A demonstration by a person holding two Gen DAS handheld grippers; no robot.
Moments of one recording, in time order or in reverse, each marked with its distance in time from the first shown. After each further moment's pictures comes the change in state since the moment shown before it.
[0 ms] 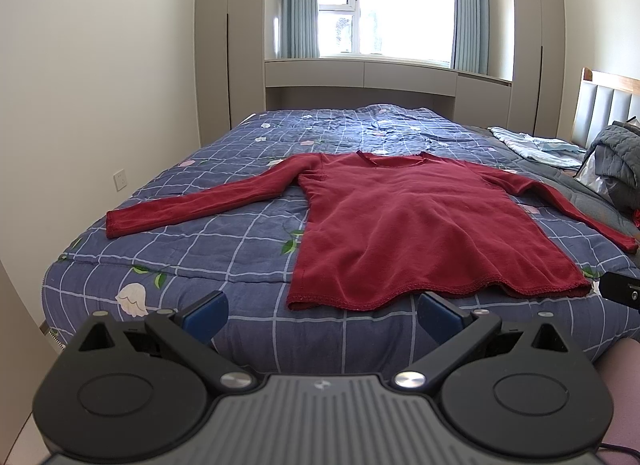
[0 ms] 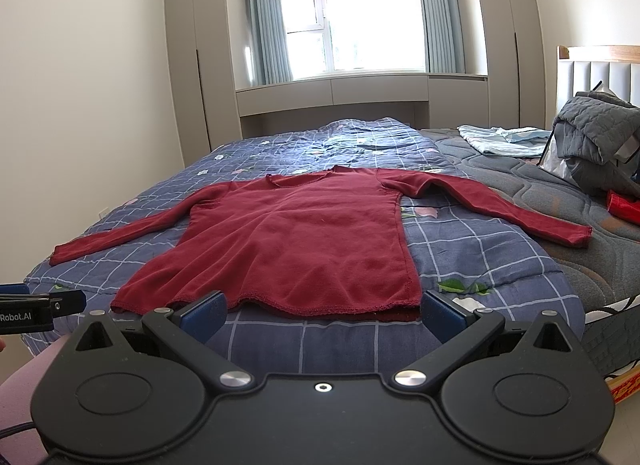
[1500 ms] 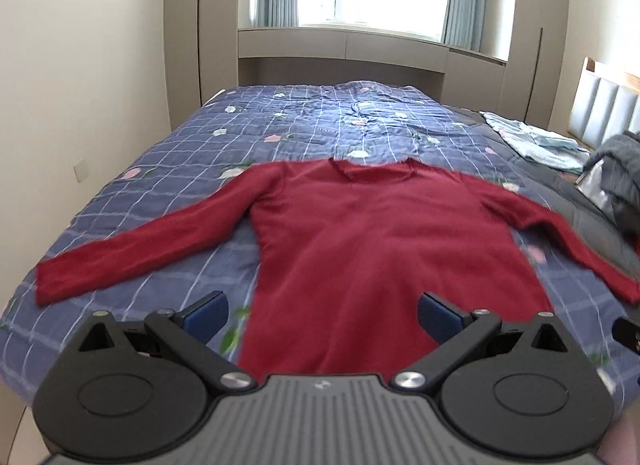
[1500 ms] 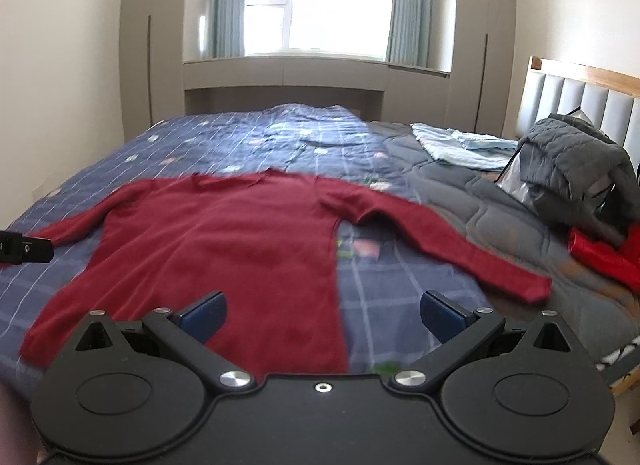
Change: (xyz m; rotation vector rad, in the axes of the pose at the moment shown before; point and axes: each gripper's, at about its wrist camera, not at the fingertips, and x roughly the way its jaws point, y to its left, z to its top) left arm 0.122 -0.036 0.129 -0.012 0.127 -0.064; right arm 0.093 -0.034 0.093 -0.061 0.074 -0.214
